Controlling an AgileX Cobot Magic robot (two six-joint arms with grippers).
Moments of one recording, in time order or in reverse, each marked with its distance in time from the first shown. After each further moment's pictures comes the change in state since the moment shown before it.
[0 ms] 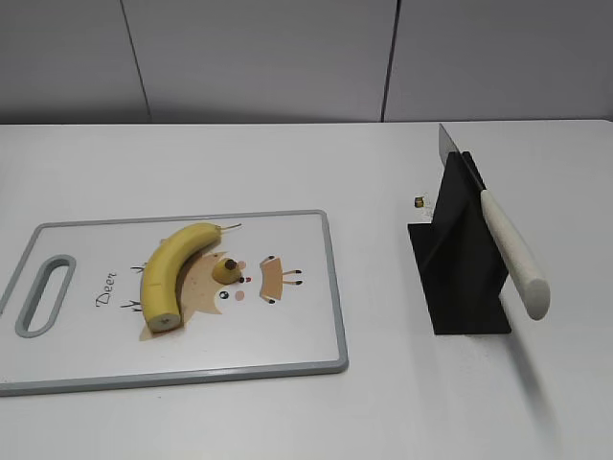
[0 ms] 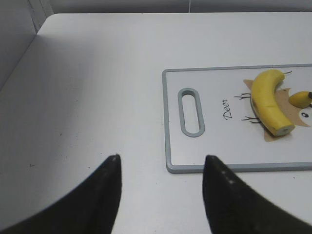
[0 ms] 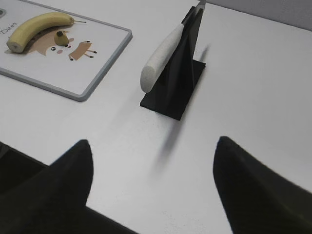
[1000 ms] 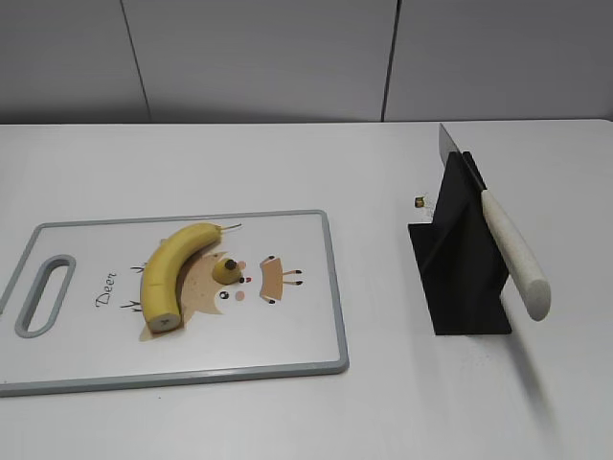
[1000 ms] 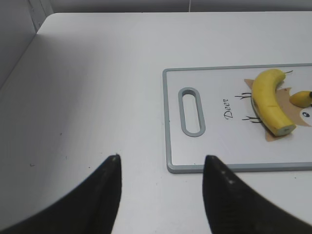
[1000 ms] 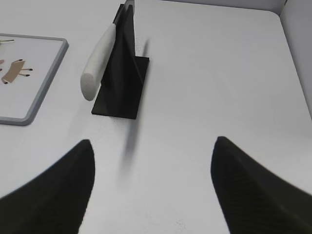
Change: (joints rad) left arm 0.000 0.000 0.000 0.001 0.000 0.000; right arm -0.301 -0.028 0.001 0.022 0.004 0.000
